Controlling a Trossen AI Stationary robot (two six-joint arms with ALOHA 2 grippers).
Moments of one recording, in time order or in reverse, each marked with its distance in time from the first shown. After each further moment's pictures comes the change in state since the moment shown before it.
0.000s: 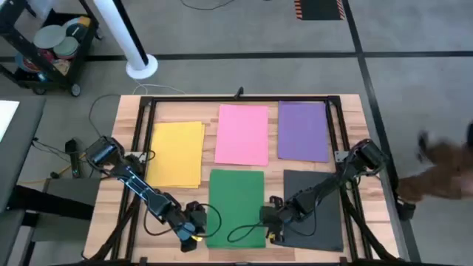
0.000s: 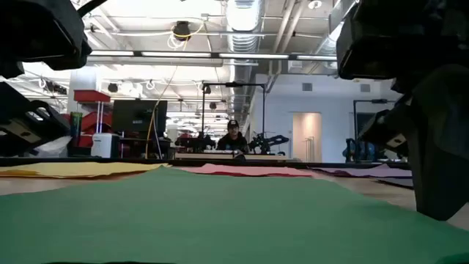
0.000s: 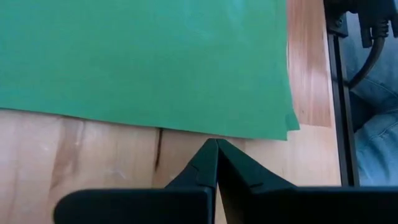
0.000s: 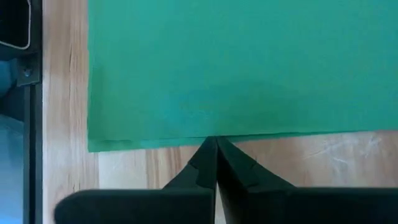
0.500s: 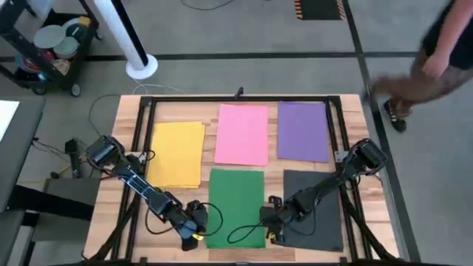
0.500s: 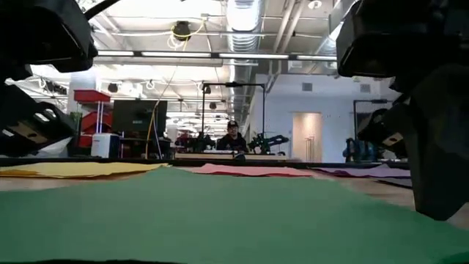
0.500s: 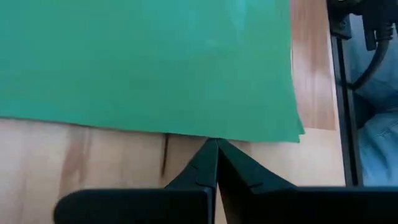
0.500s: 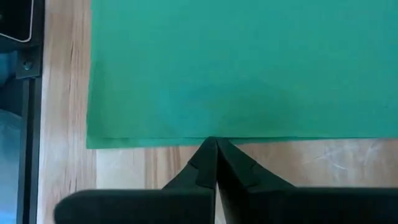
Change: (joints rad) left arm 0.014 0.002 0.000 0.001 0.014 0.010; right arm -0.039 0.006 0.001 0.013 0.018 -0.074
